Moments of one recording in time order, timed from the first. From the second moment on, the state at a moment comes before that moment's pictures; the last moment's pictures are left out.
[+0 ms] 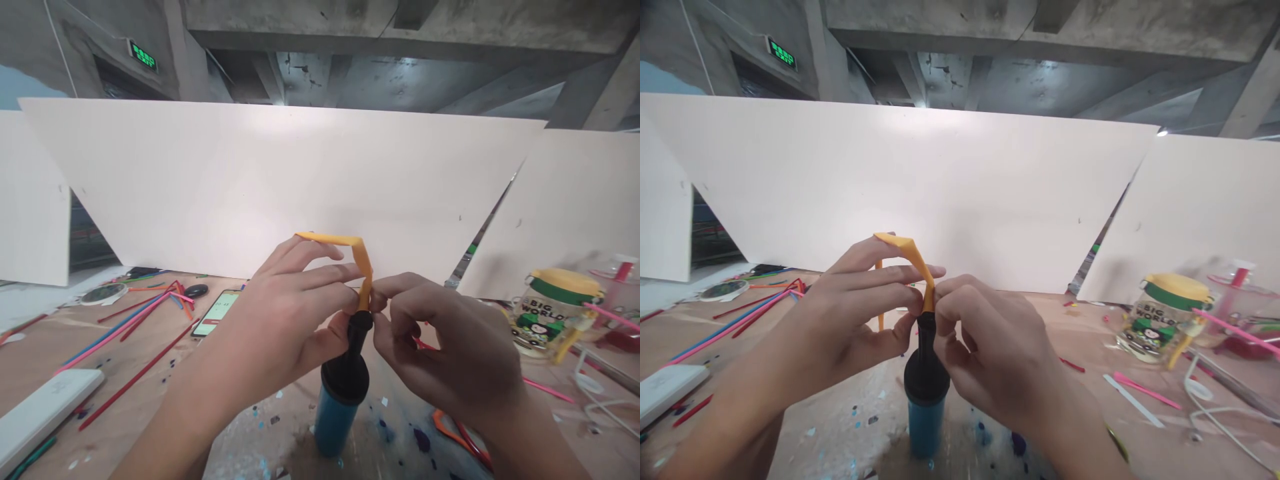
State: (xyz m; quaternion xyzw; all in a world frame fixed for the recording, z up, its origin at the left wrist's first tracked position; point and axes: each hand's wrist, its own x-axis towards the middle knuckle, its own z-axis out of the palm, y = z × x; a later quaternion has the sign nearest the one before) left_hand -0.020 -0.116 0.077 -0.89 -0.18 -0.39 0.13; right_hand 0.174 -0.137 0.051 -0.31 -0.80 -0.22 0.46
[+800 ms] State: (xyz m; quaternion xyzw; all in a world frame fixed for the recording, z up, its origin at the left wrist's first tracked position) left_hand 0.010 -0.030 0.018 -0.37 -0.20 -0.61 -0.67; right_hand 0.157 -0.078 0.010 -0.47 -0.72 0.21 0.46
